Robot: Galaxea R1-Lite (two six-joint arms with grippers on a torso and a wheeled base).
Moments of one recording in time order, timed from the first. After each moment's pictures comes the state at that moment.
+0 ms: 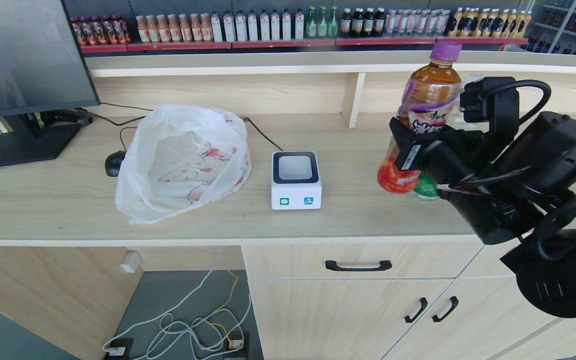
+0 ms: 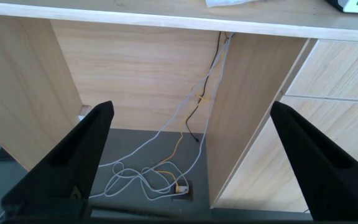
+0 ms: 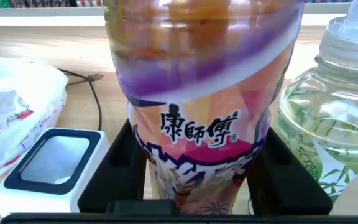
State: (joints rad) left arm 0.00 0.00 0.00 0.00 0.00 0.00; right arm 0.52 1.74 -0.82 -1.27 -0.35 -0.13
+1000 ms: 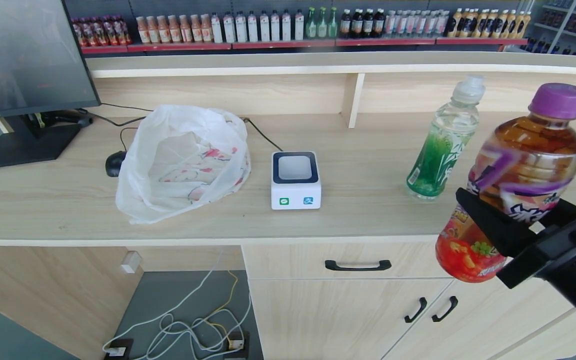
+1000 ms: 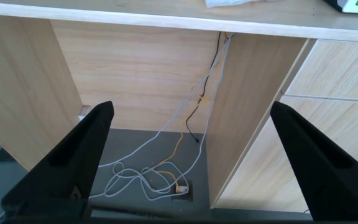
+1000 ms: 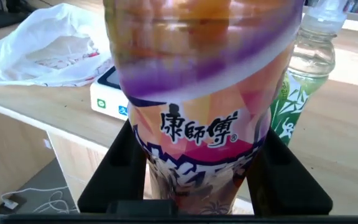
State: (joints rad) left arm 0.00 0.00 0.00 0.00 0.00 0.00; right arm 0.73 1.27 -0.28 -1.27 -0.35 -0.26
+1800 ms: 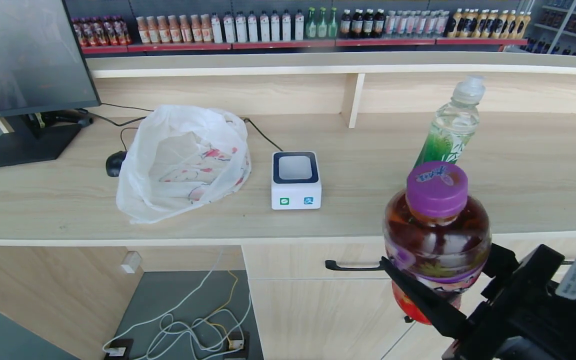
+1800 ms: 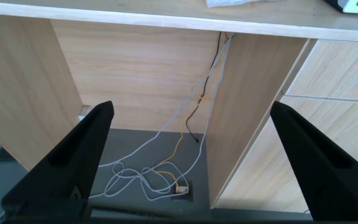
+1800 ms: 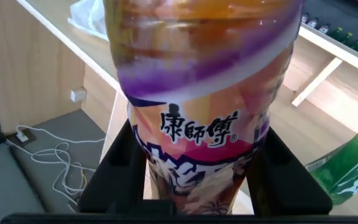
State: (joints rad) left arm 0.00 0.00 0.00 0.00 0.00 0.00; right arm 1.07 1.38 -0.30 -1.27 -0.42 -0.55
